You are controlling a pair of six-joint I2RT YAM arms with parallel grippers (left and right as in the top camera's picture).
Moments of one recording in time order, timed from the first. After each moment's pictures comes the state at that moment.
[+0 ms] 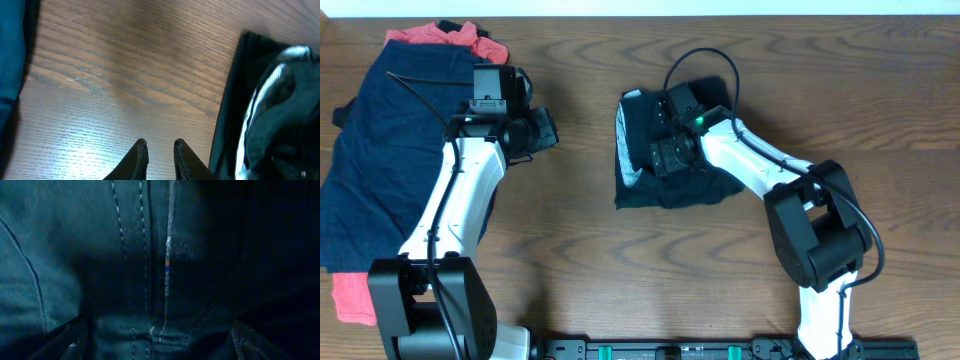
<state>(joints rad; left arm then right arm) 0.00 1.64 1.22 -0.65 0.17 -0.33 0.52 2.11 1.47 -0.63 0.00 0.28</state>
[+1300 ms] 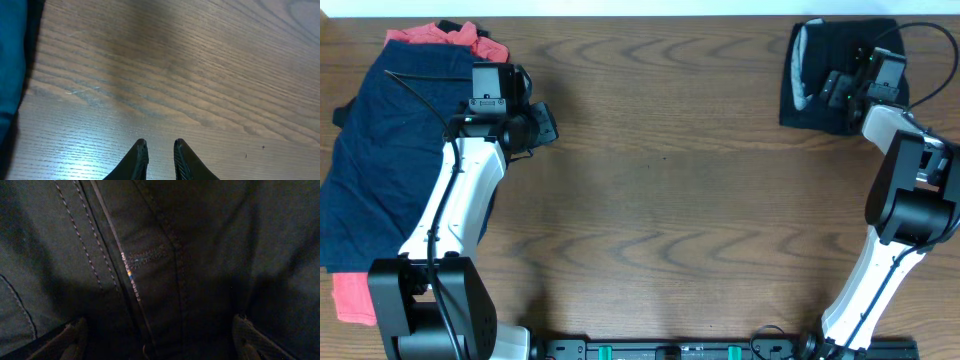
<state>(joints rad) 0.00 1.64 1.22 -0.60 0.17 -0.33 -0.27 2.29 1.49 0.06 0.01 0.08</state>
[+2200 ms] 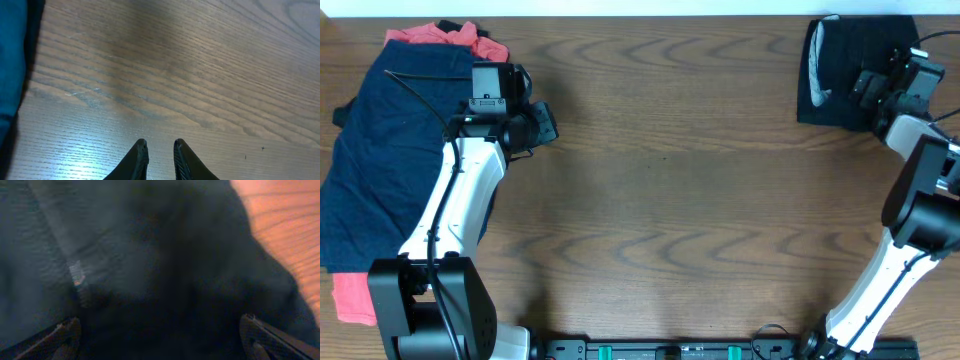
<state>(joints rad) 0.00 1.64 1.22 -0.60 0.17 -0.33 -0.38 2.26 1.46 0.13 -0.06 0.01</state>
